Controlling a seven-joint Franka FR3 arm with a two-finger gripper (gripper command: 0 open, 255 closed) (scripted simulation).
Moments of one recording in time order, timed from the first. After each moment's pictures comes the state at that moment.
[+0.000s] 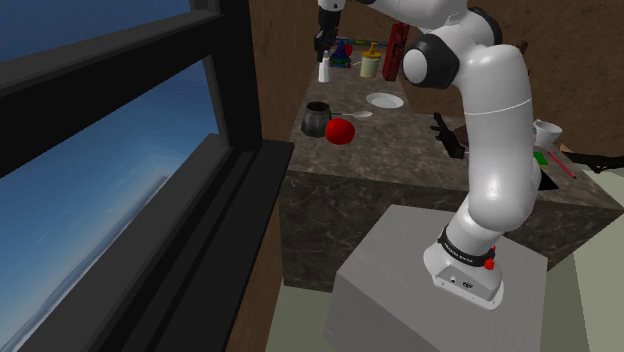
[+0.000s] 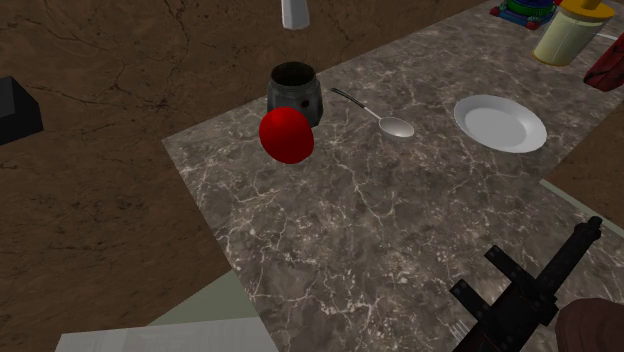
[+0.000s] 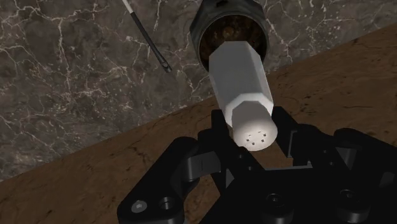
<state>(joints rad) -0.04 0.54 -0.42 -0.98 0.22 1.66 -0.53</state>
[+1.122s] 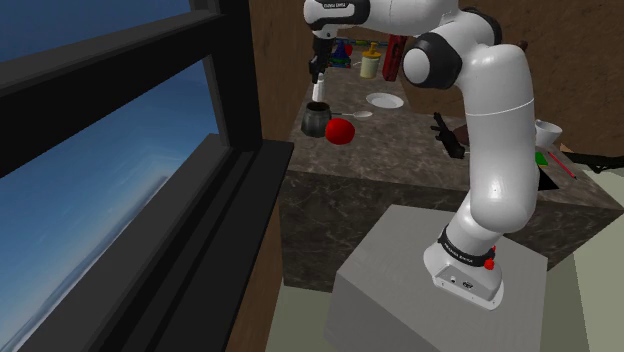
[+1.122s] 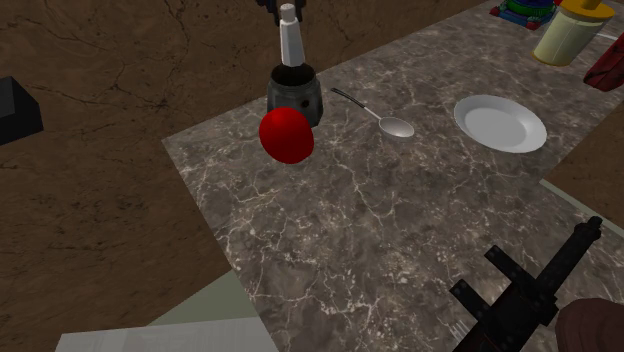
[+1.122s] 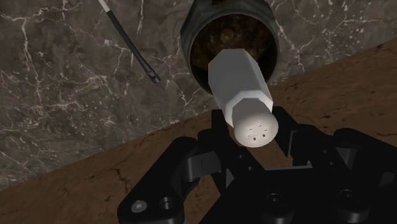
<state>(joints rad) 0.01 0.52 -0.41 -1.23 0.21 1.88 -0.53</state>
